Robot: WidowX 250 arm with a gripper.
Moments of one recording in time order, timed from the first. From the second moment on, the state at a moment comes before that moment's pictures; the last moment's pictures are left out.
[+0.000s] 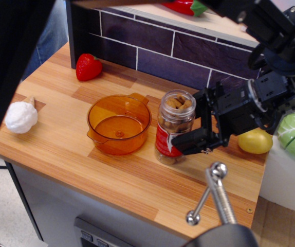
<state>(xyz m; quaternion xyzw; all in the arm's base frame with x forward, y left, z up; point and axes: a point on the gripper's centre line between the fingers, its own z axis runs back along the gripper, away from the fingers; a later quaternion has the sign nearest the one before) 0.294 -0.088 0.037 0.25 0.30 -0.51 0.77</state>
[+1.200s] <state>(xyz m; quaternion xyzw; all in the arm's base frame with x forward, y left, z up) 0.329 -0.084 0.087 0.02 0.02 -0.43 0.90</state>
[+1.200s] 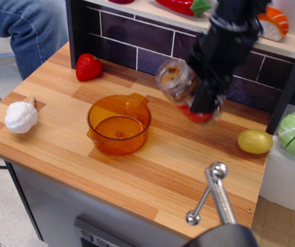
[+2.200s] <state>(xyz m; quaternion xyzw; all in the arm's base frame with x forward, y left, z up) 0.346 -0.036 0.086 0.09 -0.31 -0.18 0.93</state>
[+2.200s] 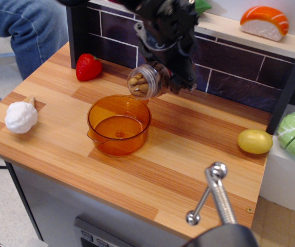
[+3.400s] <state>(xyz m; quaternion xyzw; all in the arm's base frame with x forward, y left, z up) 0.339 -0.017 0.093 0.13 -0.44 -0.11 0.88</state>
